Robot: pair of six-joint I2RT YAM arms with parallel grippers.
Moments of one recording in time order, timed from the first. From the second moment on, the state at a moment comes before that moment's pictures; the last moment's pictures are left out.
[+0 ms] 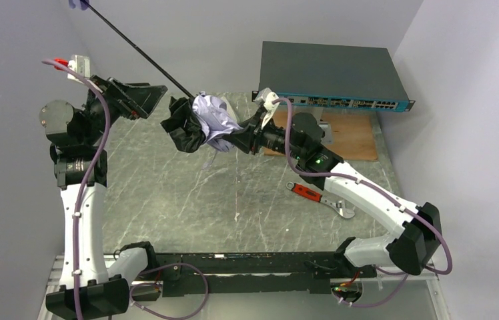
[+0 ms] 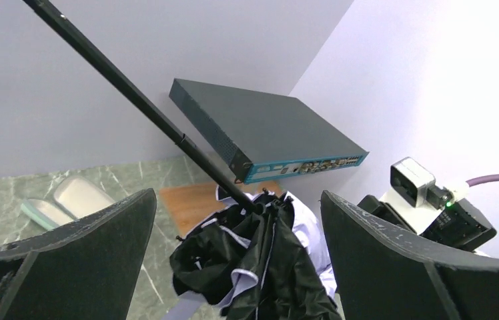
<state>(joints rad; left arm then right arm) 0.17 1.00 1.28 0.00 0.76 -0.70 0.75 1.29 1.12 0.24 -0.41 0.18</state>
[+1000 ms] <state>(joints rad) -0.11 1.03 1.40 -0.26 0.59 0.06 0.68 1.19 1.15 -0.06 -0.48 -0.06</state>
